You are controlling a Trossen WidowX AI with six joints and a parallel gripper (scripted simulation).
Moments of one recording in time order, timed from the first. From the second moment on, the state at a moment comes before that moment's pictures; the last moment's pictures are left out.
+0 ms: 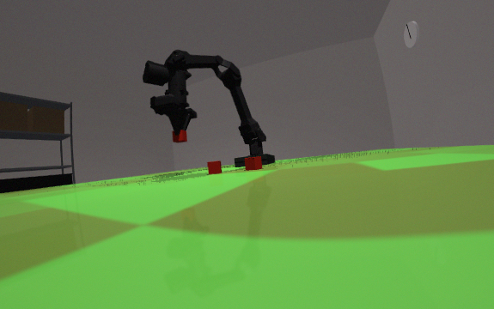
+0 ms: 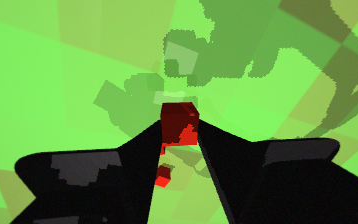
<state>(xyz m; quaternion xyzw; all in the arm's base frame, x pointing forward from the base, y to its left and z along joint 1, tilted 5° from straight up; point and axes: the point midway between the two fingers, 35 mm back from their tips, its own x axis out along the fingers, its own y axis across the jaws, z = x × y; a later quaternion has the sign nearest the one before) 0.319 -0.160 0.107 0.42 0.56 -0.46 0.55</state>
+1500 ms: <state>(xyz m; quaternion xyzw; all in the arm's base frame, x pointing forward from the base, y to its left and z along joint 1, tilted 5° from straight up) 0.341 -0.028 0.082 0.11 0.71 -0.13 0.68</state>
